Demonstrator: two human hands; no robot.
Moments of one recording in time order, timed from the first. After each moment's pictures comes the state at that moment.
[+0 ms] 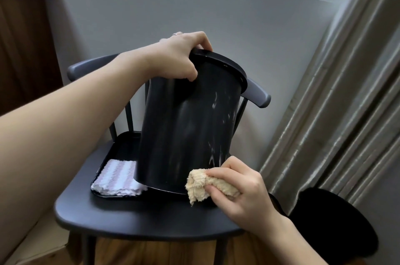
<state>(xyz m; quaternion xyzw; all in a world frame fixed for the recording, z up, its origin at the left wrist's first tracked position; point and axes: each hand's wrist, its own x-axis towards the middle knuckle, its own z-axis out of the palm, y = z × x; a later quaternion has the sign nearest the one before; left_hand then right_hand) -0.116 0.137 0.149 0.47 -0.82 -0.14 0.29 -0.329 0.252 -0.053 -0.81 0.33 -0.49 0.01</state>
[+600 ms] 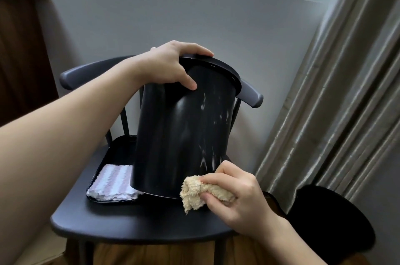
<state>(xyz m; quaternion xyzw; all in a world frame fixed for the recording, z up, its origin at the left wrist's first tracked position) -0.118 0.138 0.144 0.46 -0.82 -0.20 0.29 -0.332 0.263 -0.047 -0.82 0.33 -0.47 0.02</state>
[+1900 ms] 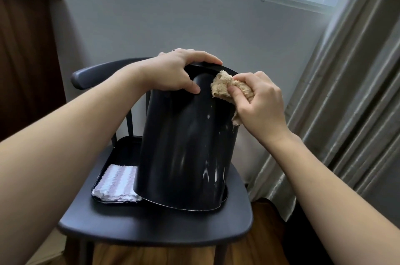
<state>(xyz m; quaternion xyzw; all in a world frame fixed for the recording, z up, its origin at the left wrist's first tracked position) -0.103 0.152 0.143 0.42 -0.85 -0.16 0.28 -0.320 0.189 0.088 -0.70 0.49 -0.51 -0.13</state>
